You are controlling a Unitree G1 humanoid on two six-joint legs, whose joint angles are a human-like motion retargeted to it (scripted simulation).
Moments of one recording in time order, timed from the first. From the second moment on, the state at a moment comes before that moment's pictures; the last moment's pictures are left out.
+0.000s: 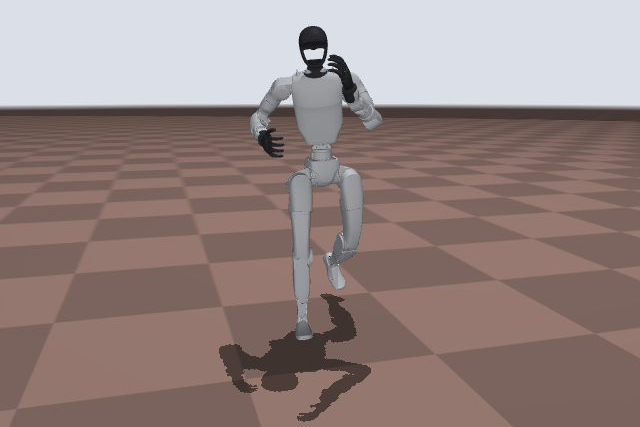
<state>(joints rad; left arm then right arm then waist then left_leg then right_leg) -0.72 0.46 -0.23 -0.41 -0.34 -0.22 0.28 0.24 -0.66 0.08 -0.35 0.55 -0.16 0.03 -0.34 0.06 0.23 0.11 0.07 0.00 0.78 -0.19 0.05 -0.24 -0.12 -0.24 0.26 -0.28 0.07</state>
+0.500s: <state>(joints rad) 0.32 0.49 0.03 -0.39 -0.41 -0.16 0.07 -0.43 -0.27 0.50 -0.41 0.36 -0.17 0.05 0.29 -0.04 0.33 -0.16 -0.05 0.26 0.34 -0.46 0.10 0.21 -0.04 -0.08 0.77 -0.04 0.23</state>
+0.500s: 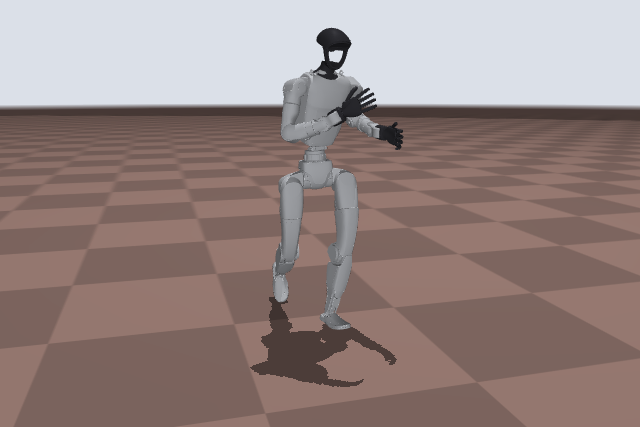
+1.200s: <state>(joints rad) 0.59 0.69 0.09 -0.45 -0.67 -0.14 -0.06 -0.41 -0.37 0.46 -0.36 0.27 -0.15 -0.07 0.28 -0.10 0.12 -0.27 0.02 0.30 0.56 -0.46 0.12 -0.01 -0.17 -0.19 0.27 -0.25 0.08</state>
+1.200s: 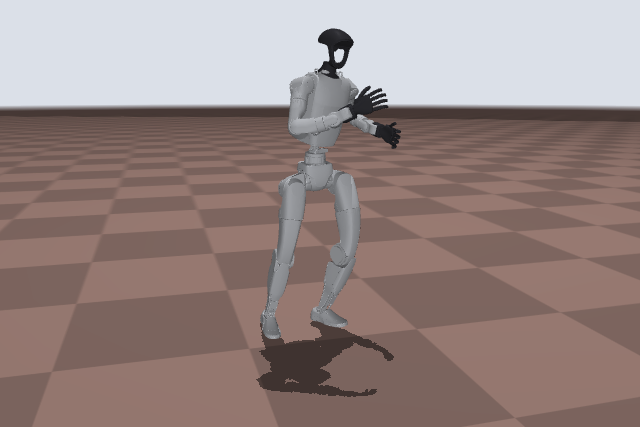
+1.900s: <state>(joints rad) -1.02 -0.08 -0.68 -0.21 -0.52 -0.35 0.60 0.44 -0.53 0.20 0.17 -0.08 -0.07 -0.32 -0.51 0.06 0.17 0.13 0.02 0.14 0.27 -0.37 0.09 -0.24 -0.16 -0.08 0.14 -0.24 0.19</state>
